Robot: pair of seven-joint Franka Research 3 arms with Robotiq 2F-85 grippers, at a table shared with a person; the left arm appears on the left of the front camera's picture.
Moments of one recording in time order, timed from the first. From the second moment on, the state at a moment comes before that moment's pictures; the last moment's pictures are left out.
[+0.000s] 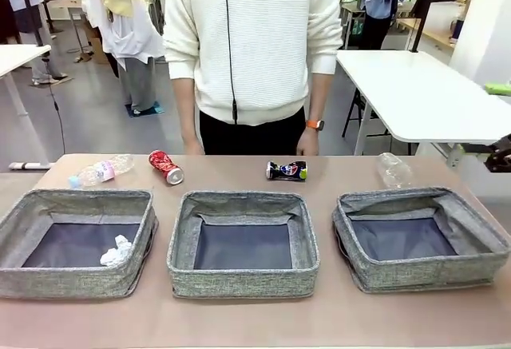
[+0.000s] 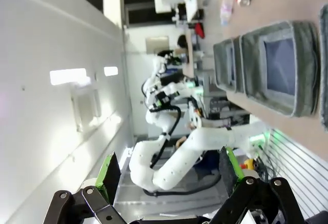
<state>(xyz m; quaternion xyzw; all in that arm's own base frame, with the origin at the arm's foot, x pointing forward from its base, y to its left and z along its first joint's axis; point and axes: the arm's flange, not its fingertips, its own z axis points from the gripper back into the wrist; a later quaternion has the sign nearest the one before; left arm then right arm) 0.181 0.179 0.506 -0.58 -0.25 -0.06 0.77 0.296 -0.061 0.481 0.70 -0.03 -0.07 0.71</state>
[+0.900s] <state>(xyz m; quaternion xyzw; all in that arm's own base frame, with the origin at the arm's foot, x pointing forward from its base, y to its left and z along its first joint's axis) 0.181 0.179 0.506 -0.58 -0.25 -0.06 0.77 0.298 -0.061 0.481 0.70 -0.03 -0.07 0.71</state>
